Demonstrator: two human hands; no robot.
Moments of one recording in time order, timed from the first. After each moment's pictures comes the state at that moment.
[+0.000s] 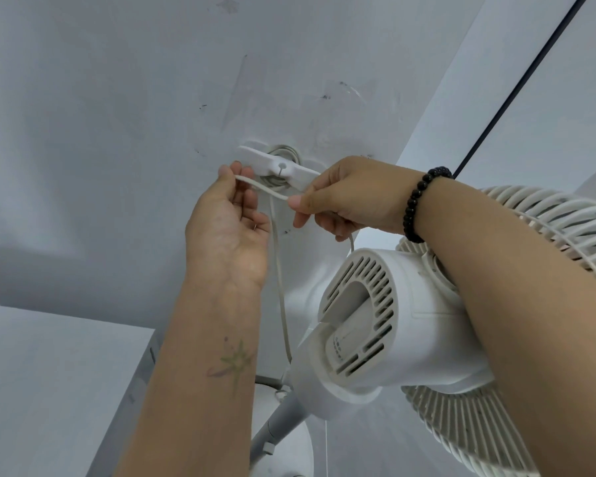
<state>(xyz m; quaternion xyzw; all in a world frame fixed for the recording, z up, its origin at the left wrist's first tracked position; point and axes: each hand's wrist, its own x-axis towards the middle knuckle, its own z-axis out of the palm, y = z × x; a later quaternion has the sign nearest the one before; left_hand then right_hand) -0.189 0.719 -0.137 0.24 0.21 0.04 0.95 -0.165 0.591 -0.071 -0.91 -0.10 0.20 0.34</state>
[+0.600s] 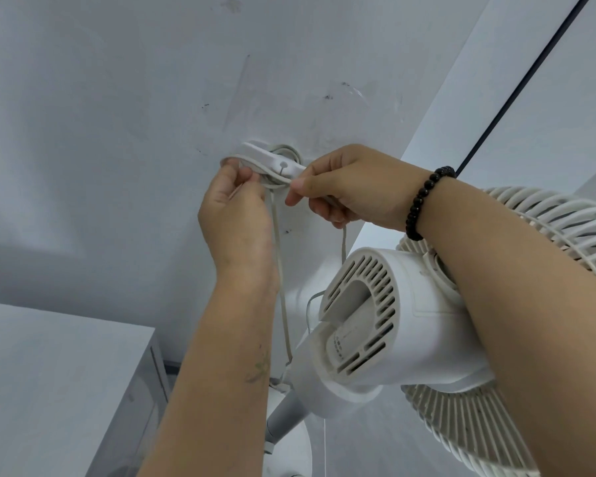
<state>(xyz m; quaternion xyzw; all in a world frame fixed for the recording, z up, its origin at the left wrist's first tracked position) -0.187 0.702 -0.142 0.44 0.16 0.20 0.86 -0.164 0.594 -0.070 -0.90 -0.13 0.15 0.38</state>
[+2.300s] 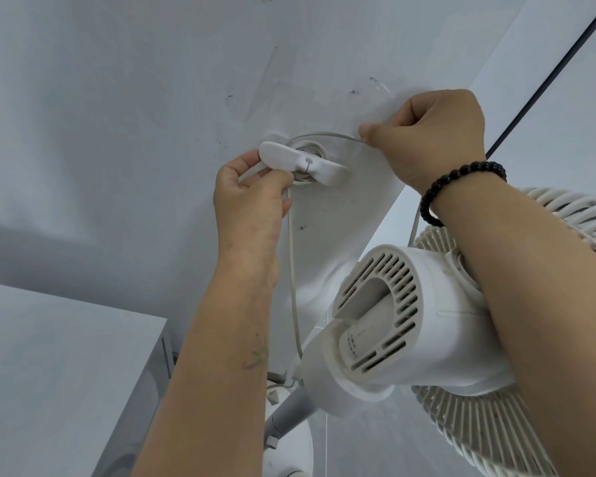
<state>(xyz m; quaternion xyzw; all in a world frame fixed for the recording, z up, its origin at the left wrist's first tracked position) -0.182 0.718 -0.147 0.47 0.14 0.13 0.86 -0.153 0.586 -0.057 -0.92 0.01 -0.25 0.31</state>
